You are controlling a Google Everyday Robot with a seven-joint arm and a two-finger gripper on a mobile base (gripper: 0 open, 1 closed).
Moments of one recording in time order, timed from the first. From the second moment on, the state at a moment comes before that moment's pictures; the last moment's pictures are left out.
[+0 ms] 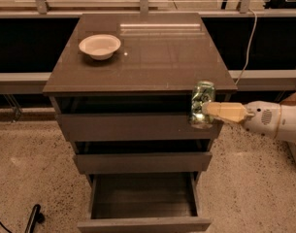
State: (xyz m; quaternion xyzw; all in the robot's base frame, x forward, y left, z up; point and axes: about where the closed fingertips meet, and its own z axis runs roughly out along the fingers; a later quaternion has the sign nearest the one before) arm 0.525 -0.181 0.827 -0.77 -0.09 -0.36 0.52
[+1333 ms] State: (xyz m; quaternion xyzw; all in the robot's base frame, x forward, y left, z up) arm 0.568 -0.197 0.965 -0.74 -0.21 -0.46 0.45
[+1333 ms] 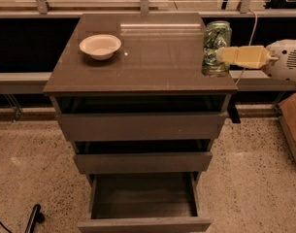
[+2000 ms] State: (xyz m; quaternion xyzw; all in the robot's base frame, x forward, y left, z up) arm 0.573 -0.193 0.973 -0.73 -0.23 -0.49 0.42
